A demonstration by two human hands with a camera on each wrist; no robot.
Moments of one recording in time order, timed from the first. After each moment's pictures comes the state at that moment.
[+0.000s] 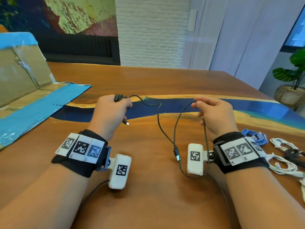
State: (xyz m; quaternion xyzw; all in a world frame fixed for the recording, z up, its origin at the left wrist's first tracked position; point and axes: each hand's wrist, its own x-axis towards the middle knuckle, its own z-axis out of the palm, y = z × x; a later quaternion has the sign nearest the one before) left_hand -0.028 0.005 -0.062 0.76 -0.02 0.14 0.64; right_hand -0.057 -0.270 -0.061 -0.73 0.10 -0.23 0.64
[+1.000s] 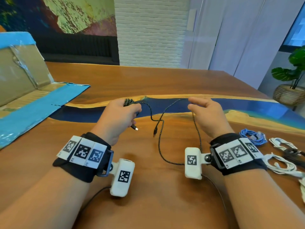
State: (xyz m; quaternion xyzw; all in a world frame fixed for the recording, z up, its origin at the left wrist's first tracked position) left_hand -0.043 -0.014 -0.061 0.76 -0.05 0.06 0.64; right_hand -0.063 -0.258 -0.053 -0.81 0.07 -0.19 0.55
